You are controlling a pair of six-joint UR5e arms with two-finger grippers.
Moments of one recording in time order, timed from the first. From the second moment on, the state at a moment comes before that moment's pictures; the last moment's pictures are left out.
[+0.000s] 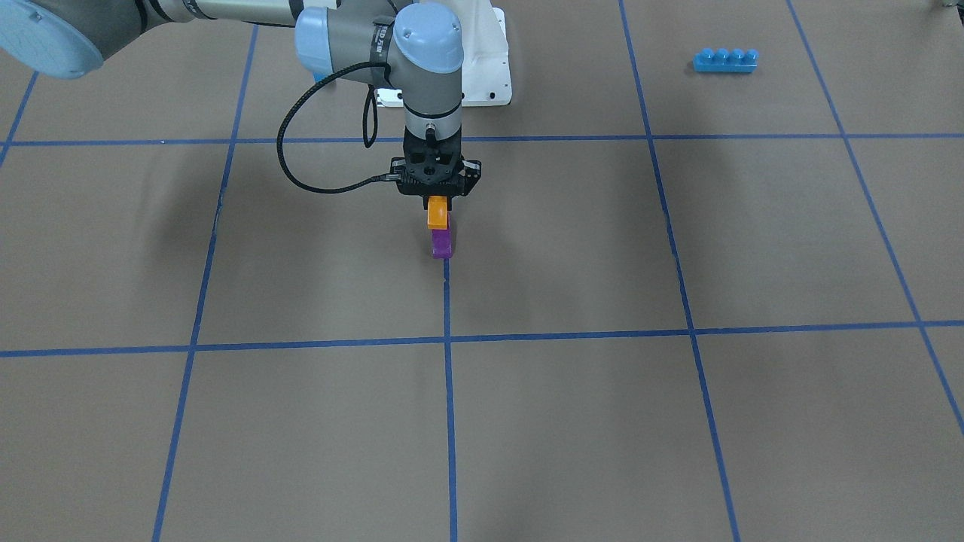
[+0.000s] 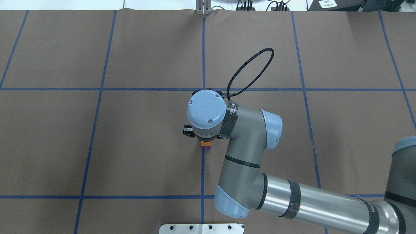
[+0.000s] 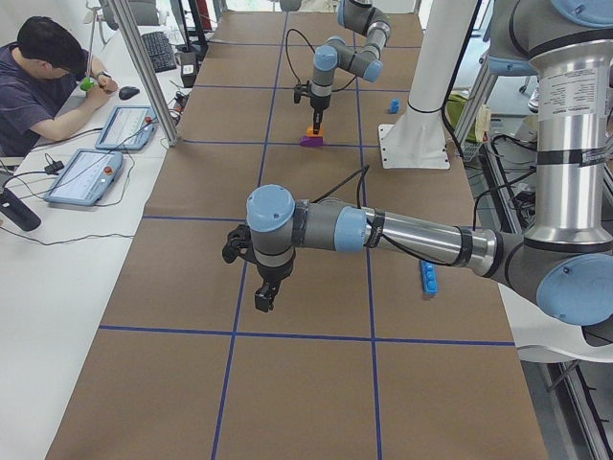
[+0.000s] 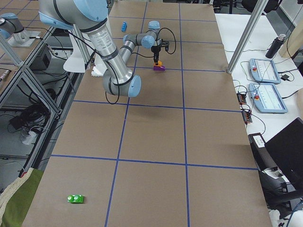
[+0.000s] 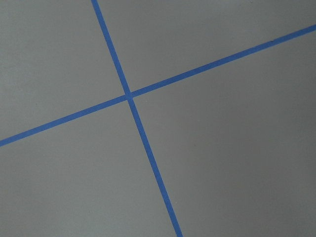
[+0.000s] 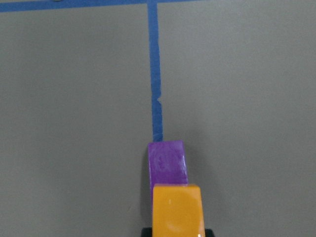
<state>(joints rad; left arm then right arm) -1.56 -1.49 -1.85 -1.47 -2.36 0.28 0.40 -0.78 1.62 -1.64 1.75 1.34</state>
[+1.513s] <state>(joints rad) -1.56 -1.49 -1.84 -1.47 -2.36 0.28 0.40 -0.79 1.59 -1.60 1.75 1.31</state>
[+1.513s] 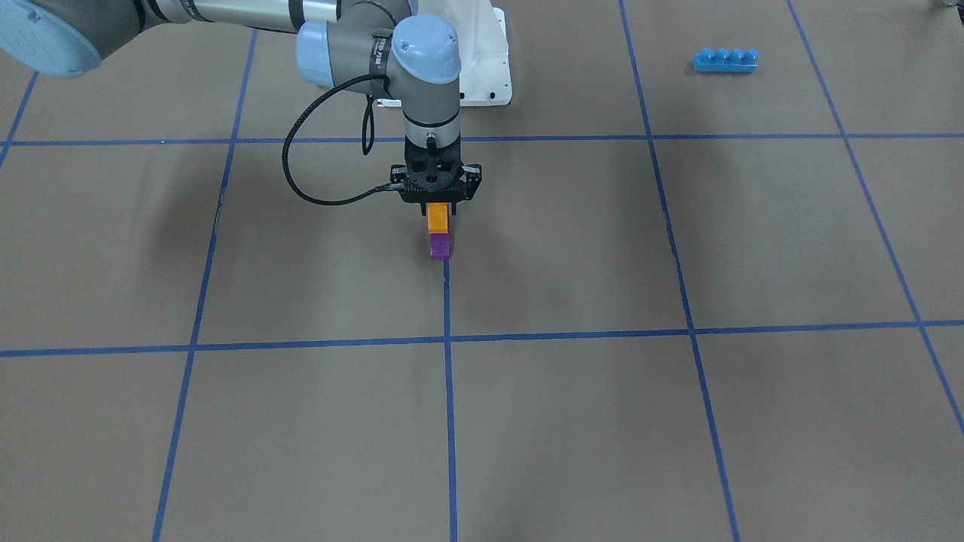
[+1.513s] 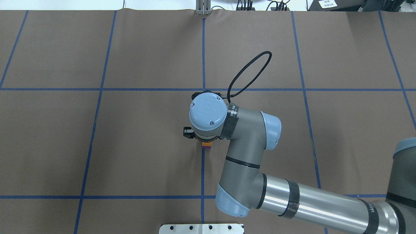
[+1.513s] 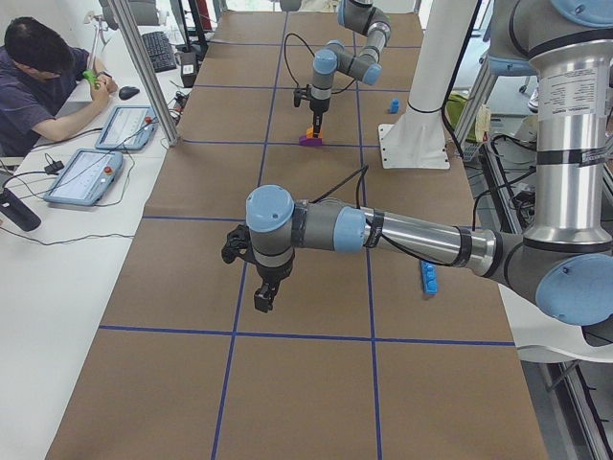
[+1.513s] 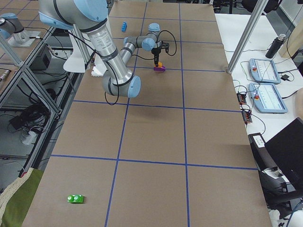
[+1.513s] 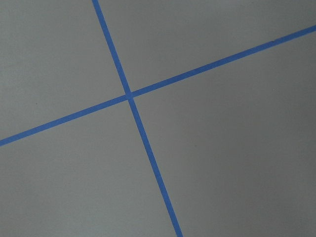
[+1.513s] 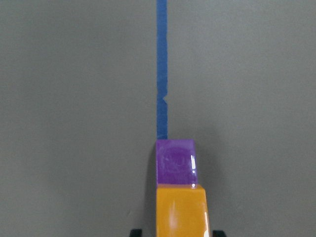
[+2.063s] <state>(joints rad) -1.56 -1.48 -1.84 -1.47 -2.36 0.28 0.44 -0.79 1.64 -1.61 1.78 1.31</state>
